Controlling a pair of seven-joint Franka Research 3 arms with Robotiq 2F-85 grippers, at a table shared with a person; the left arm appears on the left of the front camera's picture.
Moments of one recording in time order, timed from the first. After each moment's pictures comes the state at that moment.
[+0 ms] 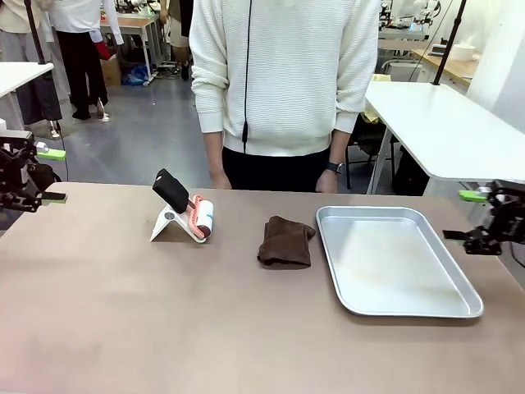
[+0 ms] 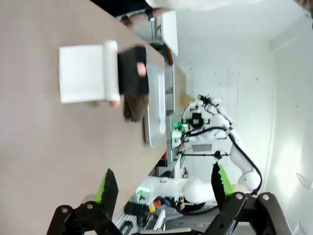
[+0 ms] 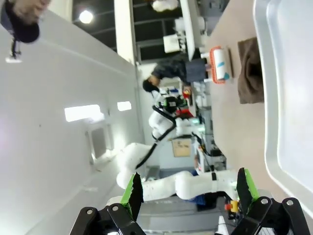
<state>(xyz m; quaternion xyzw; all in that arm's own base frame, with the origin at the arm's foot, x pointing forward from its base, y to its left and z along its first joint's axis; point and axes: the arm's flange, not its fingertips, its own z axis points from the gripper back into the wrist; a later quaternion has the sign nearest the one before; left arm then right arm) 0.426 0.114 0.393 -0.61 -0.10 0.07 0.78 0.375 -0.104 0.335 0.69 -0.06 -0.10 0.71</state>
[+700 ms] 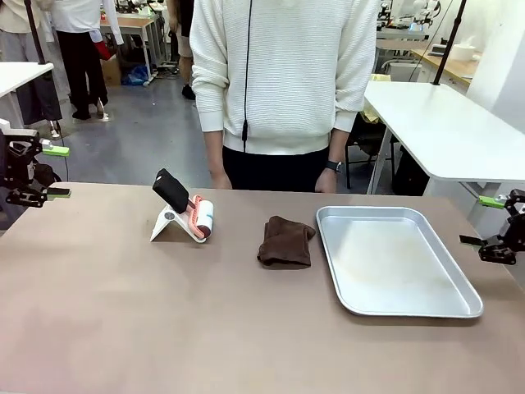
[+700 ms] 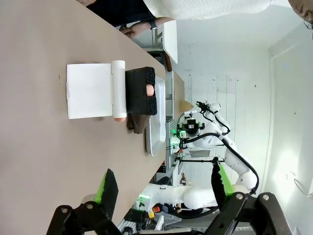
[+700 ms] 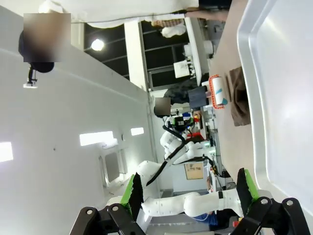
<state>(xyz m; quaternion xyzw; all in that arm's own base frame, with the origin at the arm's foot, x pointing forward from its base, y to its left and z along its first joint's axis) 0.448 0.123 0.383 -0.61 -0.11 0.08 0.78 0.379 -0.143 0.305 0.70 -0.08 -0.16 0.69</state>
